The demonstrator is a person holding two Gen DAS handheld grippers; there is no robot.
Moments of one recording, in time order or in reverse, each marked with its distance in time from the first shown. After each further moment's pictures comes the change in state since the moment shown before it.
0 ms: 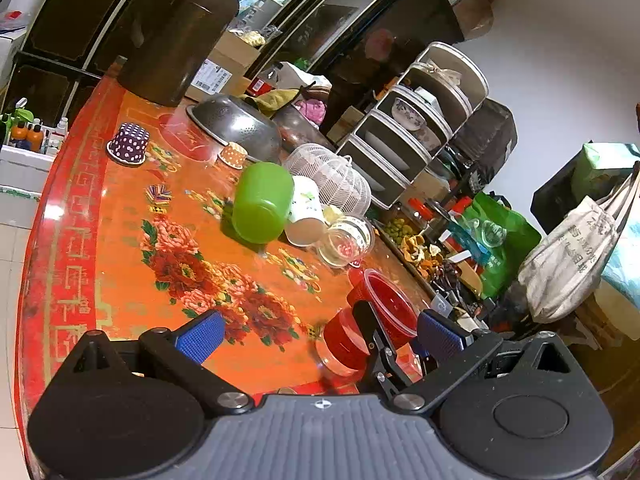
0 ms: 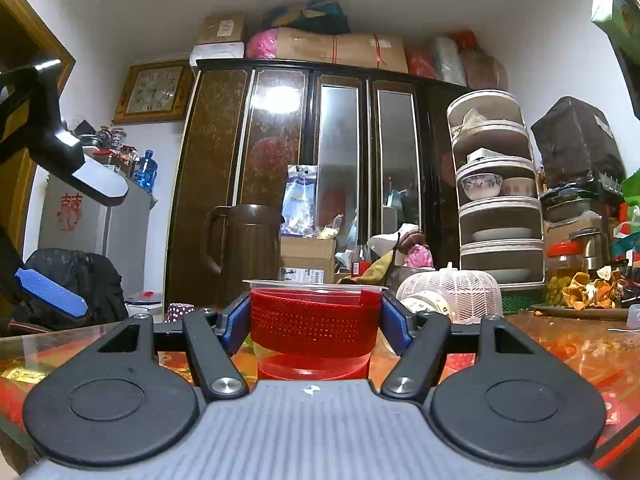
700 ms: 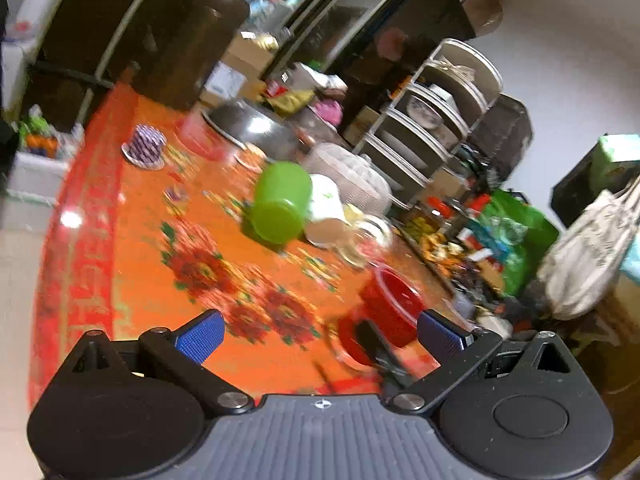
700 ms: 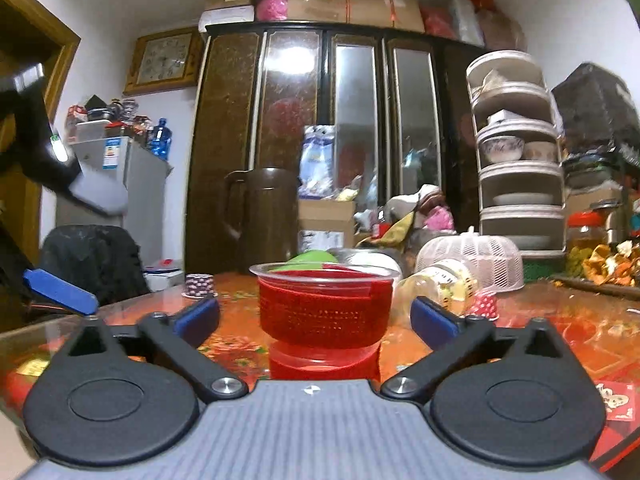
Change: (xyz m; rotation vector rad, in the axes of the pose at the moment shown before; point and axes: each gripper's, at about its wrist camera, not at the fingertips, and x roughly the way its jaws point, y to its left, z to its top) left arm 0.001 -0.003 -0.004 0.047 -0.029 0.098; right arm 0.001 0.000 0.006 0.027 0.145 0.076
